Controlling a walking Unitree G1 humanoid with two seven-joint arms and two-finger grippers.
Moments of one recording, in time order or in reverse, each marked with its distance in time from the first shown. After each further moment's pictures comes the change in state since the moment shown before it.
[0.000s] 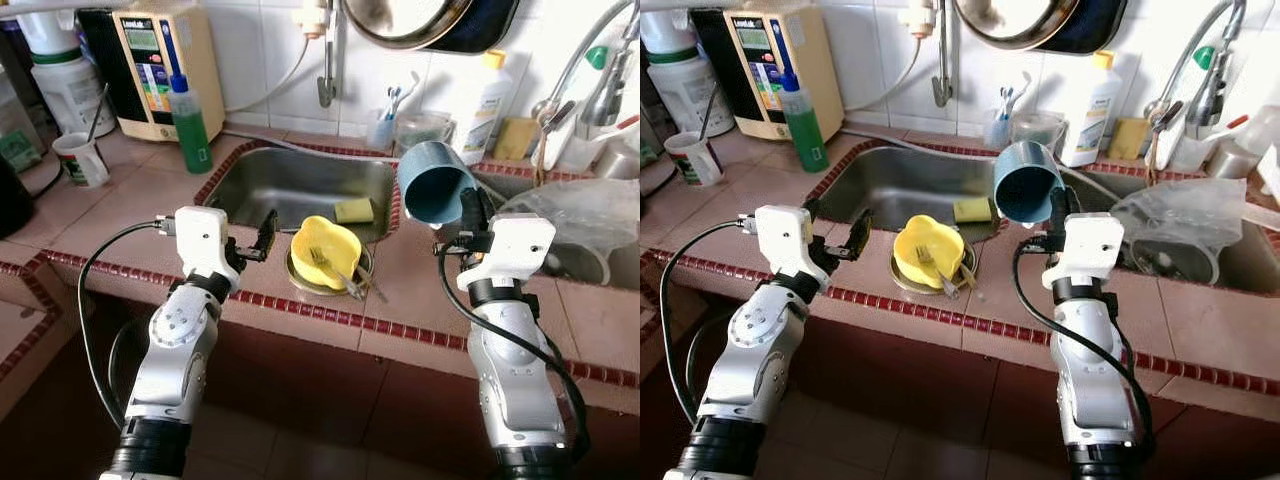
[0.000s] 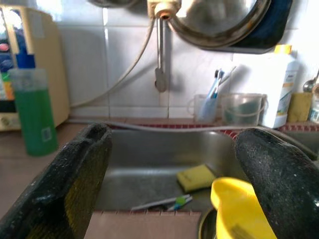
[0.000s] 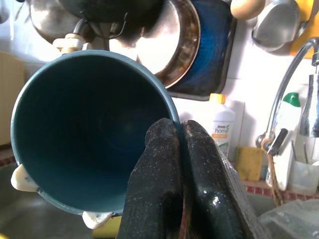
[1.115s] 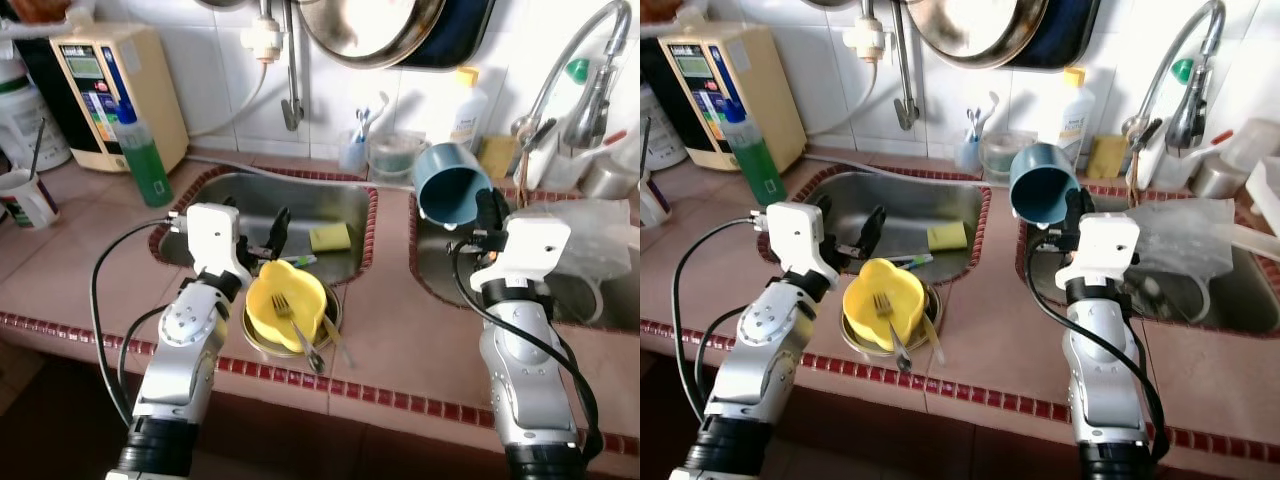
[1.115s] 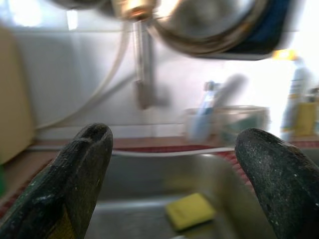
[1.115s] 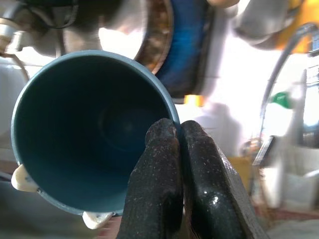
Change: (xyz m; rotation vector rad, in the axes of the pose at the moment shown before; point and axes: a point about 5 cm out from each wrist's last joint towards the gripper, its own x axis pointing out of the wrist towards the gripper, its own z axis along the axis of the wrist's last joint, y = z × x) left arm -0.001 0.001 0.002 0.009 0.004 -0.005; right arm -0.001 0.000 -0.002 0.008 0.008 -0.009
